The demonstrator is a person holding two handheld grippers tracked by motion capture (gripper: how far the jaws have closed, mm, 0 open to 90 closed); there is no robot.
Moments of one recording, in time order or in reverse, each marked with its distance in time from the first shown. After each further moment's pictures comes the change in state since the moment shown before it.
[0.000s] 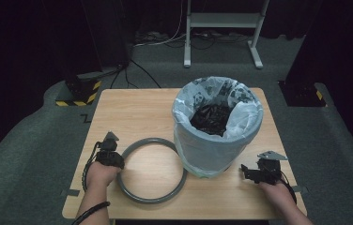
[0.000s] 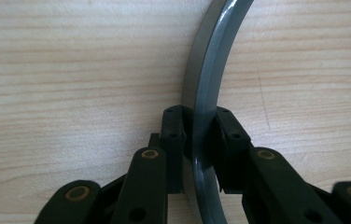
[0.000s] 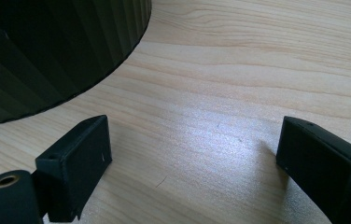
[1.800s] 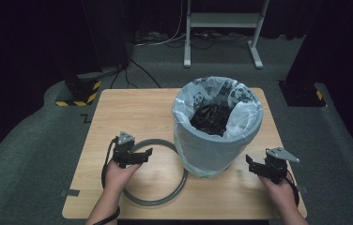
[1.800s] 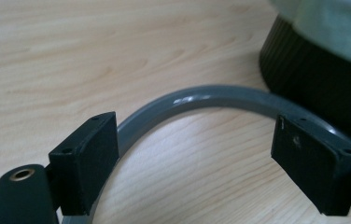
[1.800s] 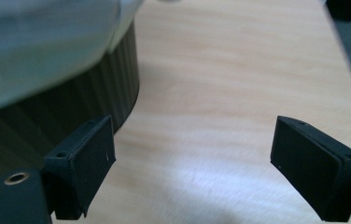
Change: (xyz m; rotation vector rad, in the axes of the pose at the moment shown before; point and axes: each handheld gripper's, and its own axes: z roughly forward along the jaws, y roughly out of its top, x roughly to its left) left arm -0.050 -0.014 -0.009 -0.695 -0.236 0.397; right arm -0.004 0.015 -0.025 -0.225 -0.044 0.052
